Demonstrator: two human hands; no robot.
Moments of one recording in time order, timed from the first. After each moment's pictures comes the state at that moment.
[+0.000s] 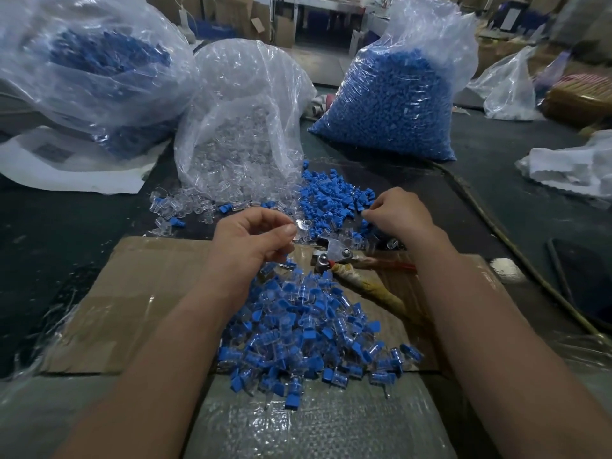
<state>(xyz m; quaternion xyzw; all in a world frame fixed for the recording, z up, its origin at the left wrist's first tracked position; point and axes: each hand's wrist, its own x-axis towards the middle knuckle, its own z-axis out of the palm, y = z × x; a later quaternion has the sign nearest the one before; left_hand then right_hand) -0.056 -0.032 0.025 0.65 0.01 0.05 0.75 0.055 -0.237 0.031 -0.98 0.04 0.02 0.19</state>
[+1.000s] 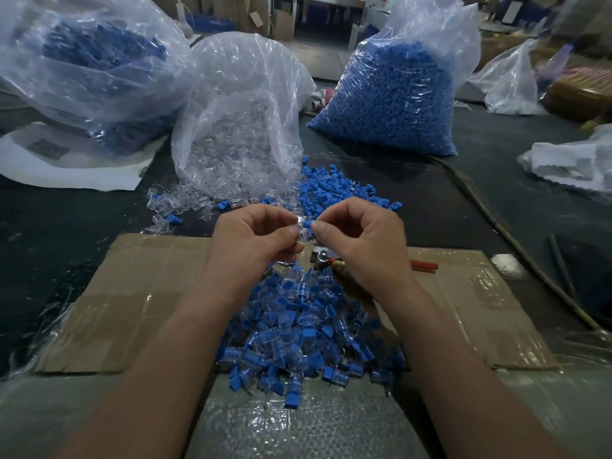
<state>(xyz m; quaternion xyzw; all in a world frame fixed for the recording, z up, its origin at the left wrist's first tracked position) -0.062 -0.038 0.030 0.68 0.00 0.06 0.73 -0.048 -0.184 0.040 -0.82 -0.17 -0.11 0.53</state>
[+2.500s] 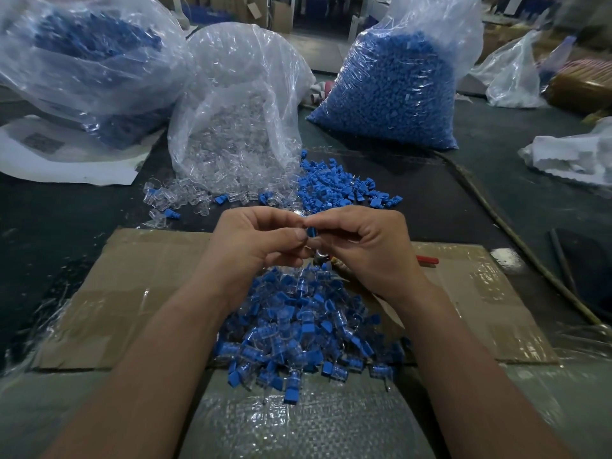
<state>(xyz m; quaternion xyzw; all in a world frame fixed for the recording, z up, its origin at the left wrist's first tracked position) -0.065 -0.035 0.035 0.63 -0.01 -0.04 0.78 -0.047 -0.193 0.037 -0.81 -0.30 -0.14 0.48</state>
